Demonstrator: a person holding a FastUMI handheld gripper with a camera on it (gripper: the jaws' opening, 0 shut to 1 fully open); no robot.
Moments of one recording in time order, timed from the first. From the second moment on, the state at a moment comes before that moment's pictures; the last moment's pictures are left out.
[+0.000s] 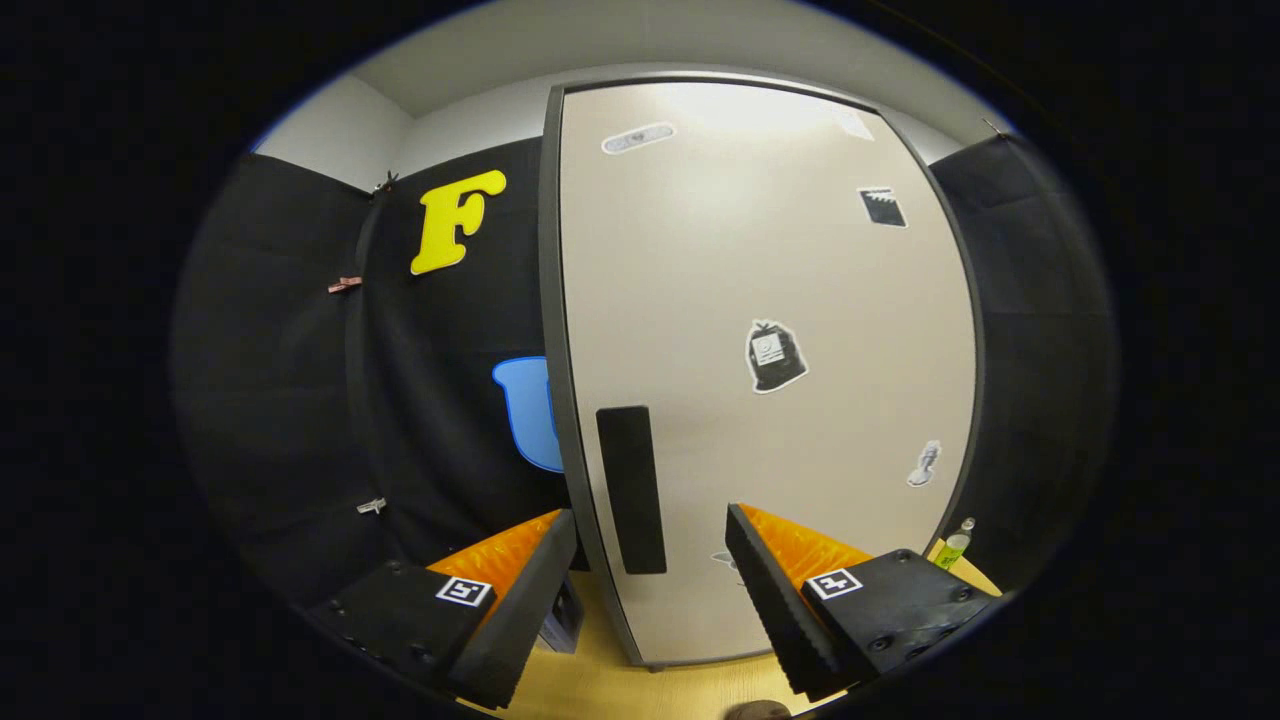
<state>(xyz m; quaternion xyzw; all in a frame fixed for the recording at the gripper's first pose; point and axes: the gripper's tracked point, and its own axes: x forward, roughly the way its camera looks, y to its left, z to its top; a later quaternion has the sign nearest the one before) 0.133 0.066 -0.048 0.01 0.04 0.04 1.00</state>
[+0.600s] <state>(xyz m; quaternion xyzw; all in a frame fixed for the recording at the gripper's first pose) 0.182 0.061 -0.058 0.00 0.03 0.01 1.00</state>
